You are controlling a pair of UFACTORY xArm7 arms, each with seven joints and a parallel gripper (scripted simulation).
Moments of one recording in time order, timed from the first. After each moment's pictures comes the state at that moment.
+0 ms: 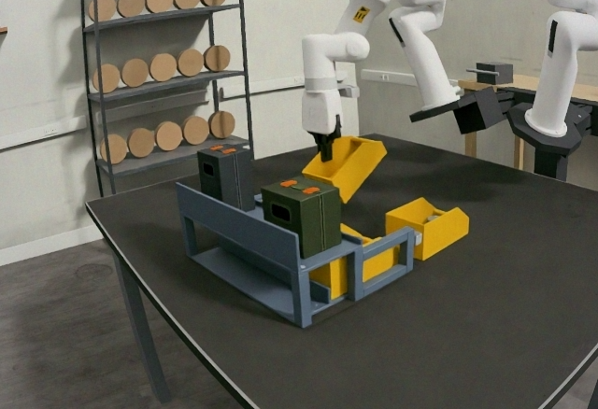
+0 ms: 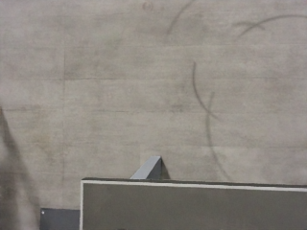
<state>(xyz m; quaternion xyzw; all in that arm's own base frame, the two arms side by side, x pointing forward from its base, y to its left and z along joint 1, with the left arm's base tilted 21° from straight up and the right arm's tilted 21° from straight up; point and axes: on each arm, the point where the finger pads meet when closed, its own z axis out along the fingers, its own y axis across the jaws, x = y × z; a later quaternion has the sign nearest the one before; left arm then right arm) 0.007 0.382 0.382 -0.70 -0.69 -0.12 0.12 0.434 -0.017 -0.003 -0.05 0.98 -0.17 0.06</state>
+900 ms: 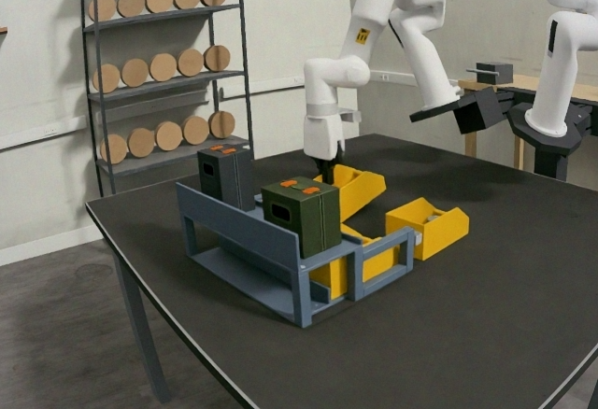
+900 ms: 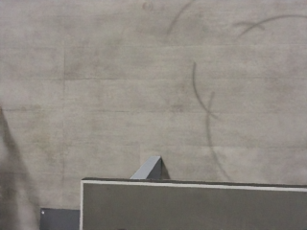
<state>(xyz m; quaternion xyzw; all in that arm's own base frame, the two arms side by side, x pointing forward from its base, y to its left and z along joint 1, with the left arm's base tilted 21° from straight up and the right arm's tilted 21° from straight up) 0.007 0.382 0.382 -0.70 -0.69 -0.12 0.12 0.441 -0.037 -0.061 -0.05 0.98 -0.17 0.06</state>
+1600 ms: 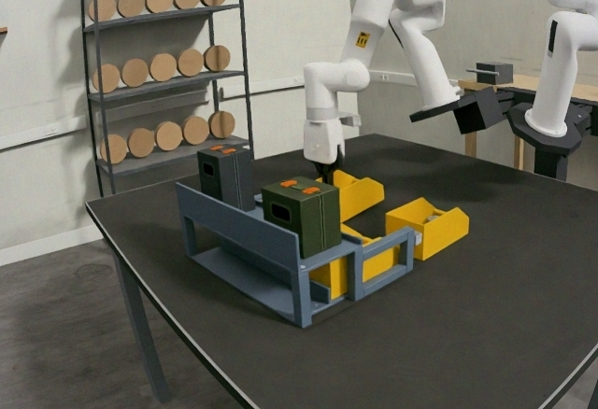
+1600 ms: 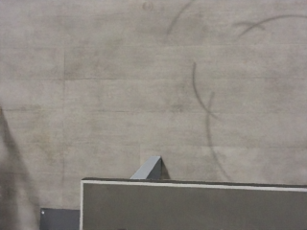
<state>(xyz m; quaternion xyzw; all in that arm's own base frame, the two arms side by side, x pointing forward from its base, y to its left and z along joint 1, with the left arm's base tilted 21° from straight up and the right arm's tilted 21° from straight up) 0.007 0.382 0.382 -0.70 -0.69 -0.12 0.12 0.443 -0.040 -0.069 -0.05 0.98 -0.17 0.06</state>
